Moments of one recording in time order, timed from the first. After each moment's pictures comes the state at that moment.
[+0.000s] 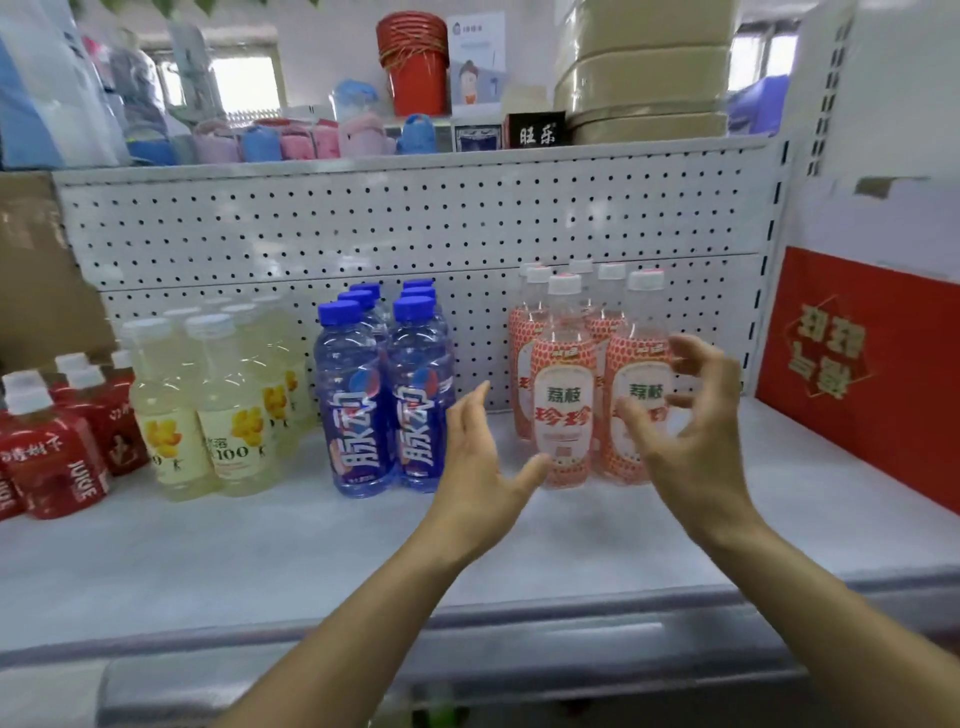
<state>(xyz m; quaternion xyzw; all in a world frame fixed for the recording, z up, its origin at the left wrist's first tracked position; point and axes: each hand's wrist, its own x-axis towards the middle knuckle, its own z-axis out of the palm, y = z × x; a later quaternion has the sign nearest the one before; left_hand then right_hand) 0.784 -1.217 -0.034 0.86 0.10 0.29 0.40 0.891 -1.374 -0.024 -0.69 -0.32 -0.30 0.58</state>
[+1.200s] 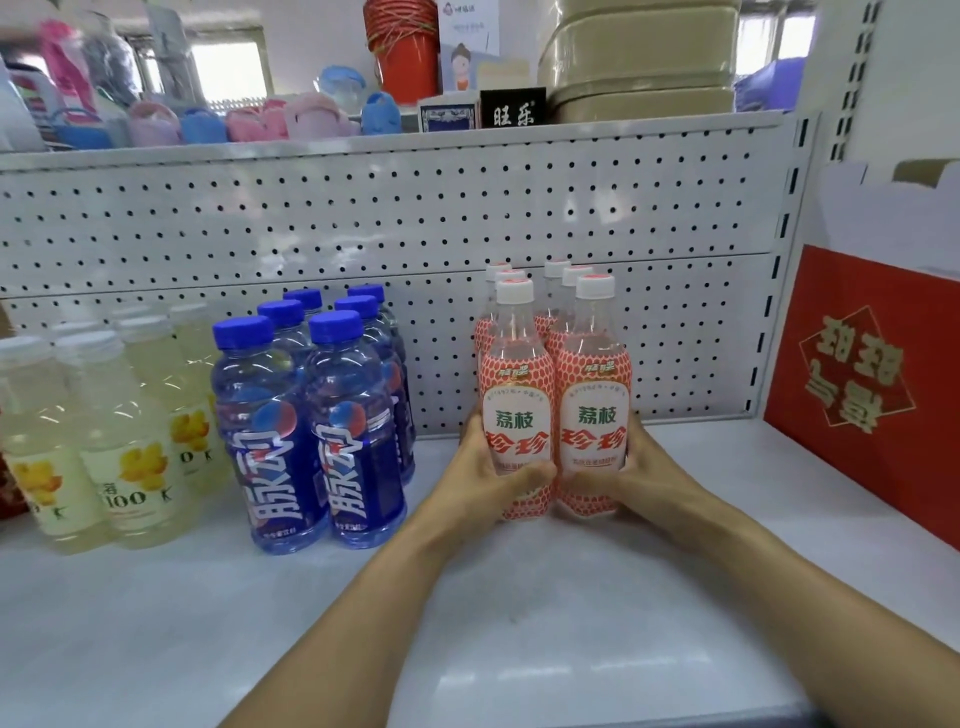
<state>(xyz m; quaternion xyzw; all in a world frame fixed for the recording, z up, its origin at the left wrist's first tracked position) 0.892 -1.195 -0.047 0.75 0.07 0.17 0.64 0.995 -1.358 -0.047 -0.68 -0.39 0.14 0.60</state>
